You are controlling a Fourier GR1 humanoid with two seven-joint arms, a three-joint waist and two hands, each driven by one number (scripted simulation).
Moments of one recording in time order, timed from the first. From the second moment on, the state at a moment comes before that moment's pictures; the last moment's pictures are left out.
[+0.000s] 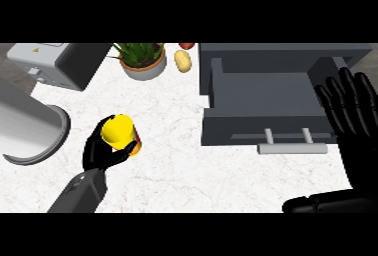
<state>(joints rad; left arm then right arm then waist) -0.49 0.13 0.27 -0.32 0.23 -0.28 -0.91 -0.09 -0.08 -0.04 -2.11 -0.15 0.13 0.19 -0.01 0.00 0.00</state>
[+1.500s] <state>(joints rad) -0.31 0.09 0.11 -0.98 0.25 -0.23 -0.78 -0.09 -0.10 -0.08 -2.08 -0.17 0.14 0.19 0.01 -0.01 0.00</state>
